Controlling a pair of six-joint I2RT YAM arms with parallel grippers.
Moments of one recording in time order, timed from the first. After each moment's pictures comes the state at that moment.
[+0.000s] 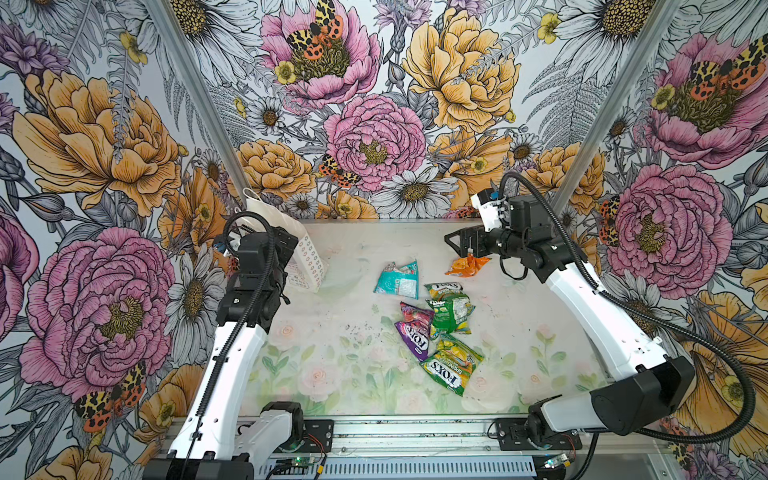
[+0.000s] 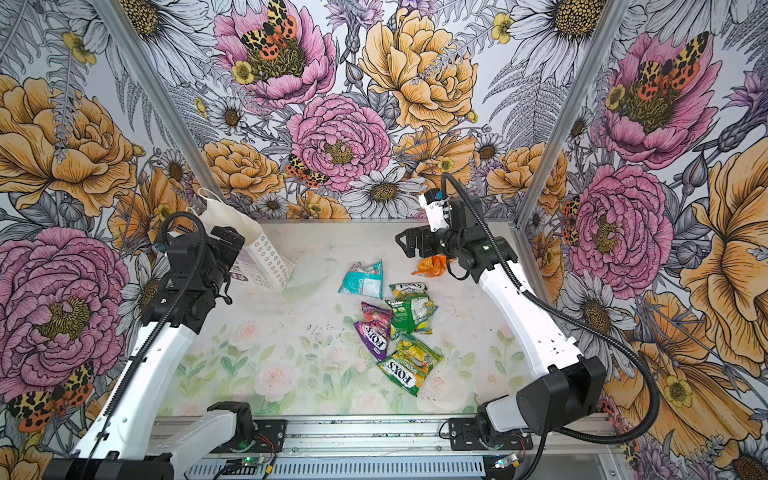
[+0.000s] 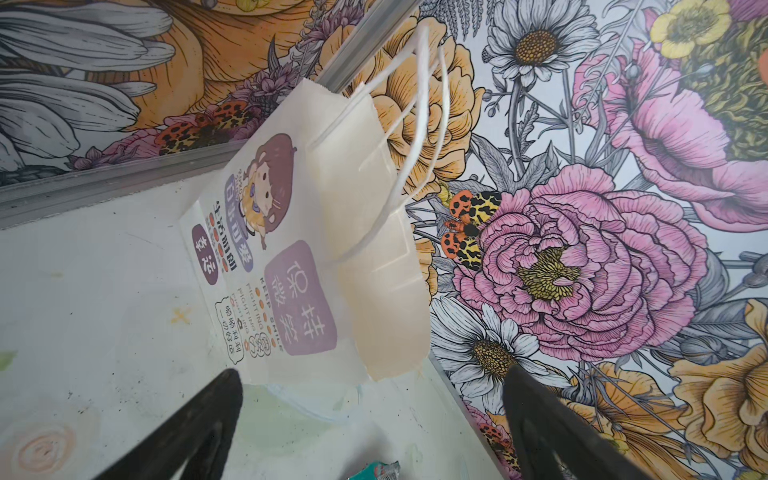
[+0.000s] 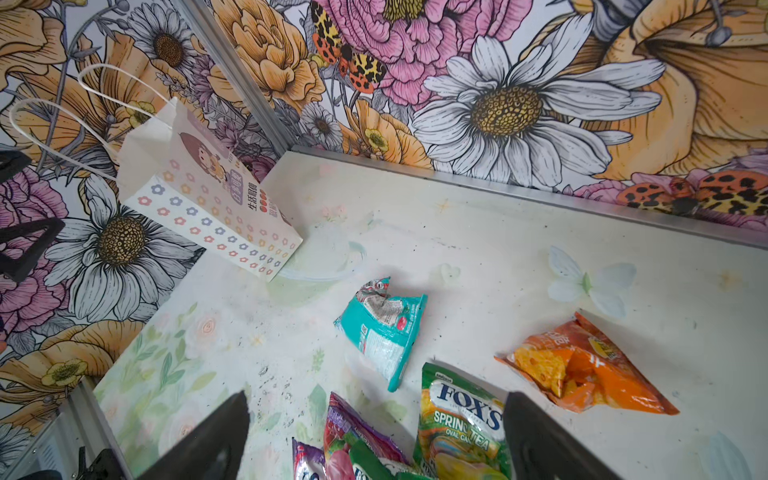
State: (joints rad) left arm -0.04 1.04 1.12 -0.46 -0.32 -1.00; right arm 0.29 1.43 1.50 -0.66 -0.40 0.12
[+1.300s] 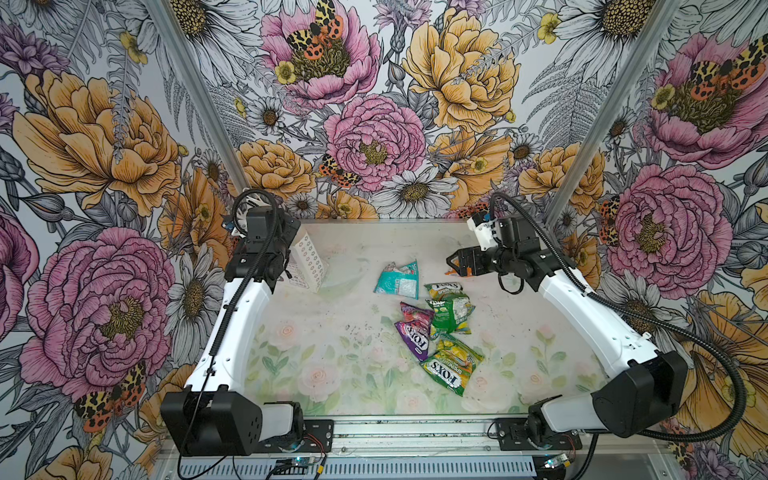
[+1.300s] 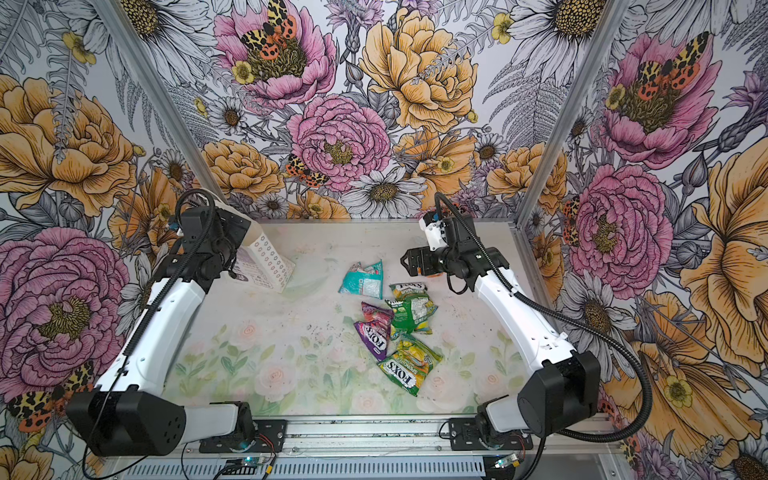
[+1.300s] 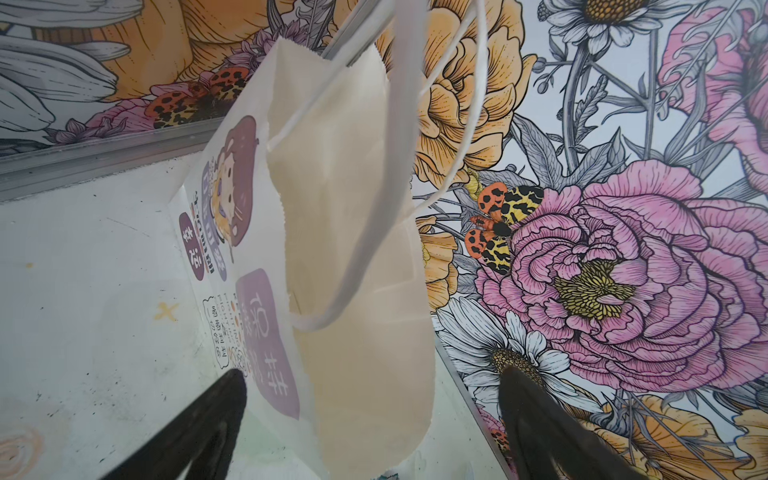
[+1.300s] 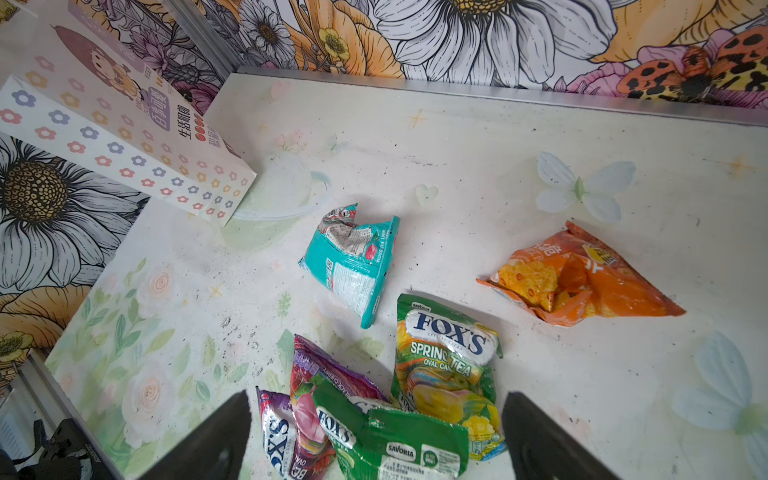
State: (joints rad) left arm -0.01 1.30 1.34 -0.56 -0.27 -1.03; right arm 0.30 1.41 1.35 -0.69 -0.34 0.10
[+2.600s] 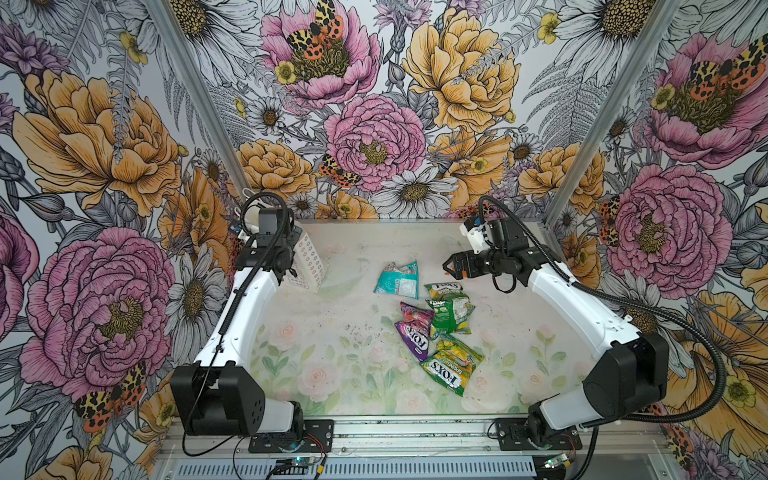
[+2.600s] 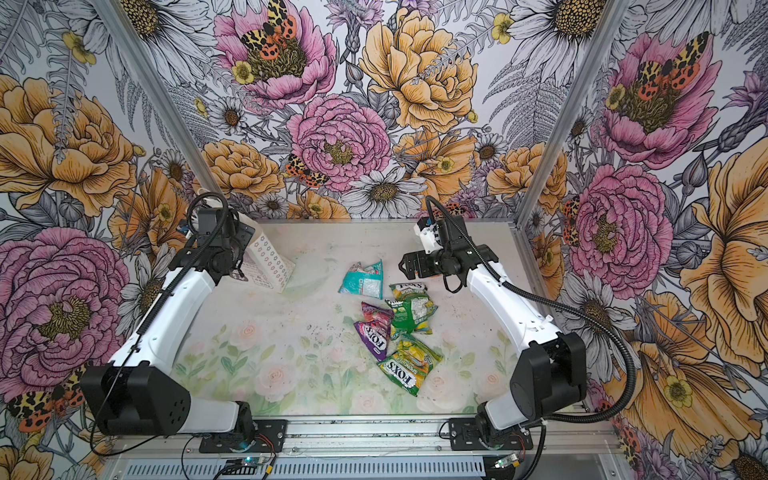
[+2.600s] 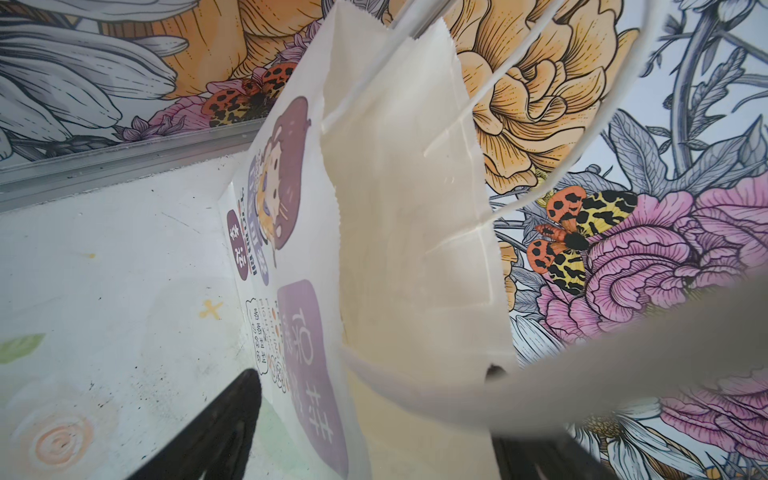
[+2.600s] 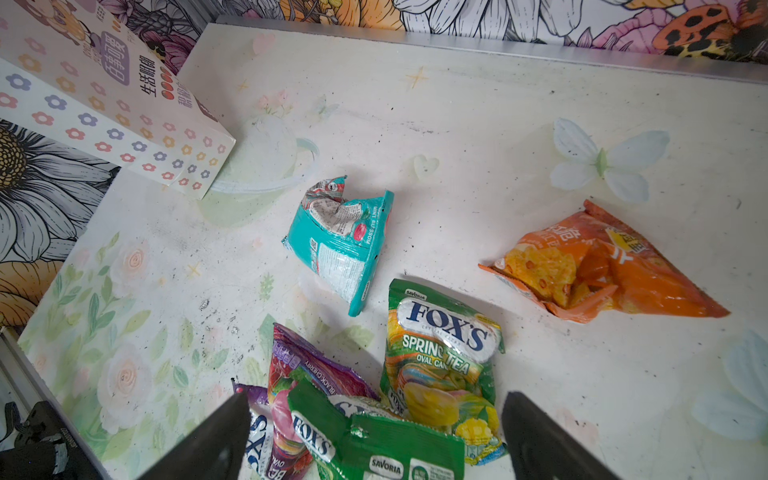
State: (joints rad) left arm -0.02 1.40 1.35 -0.59 -0.37 -1.05; right arm 0.30 1.50 1.34 -0.69 -0.35 0.06
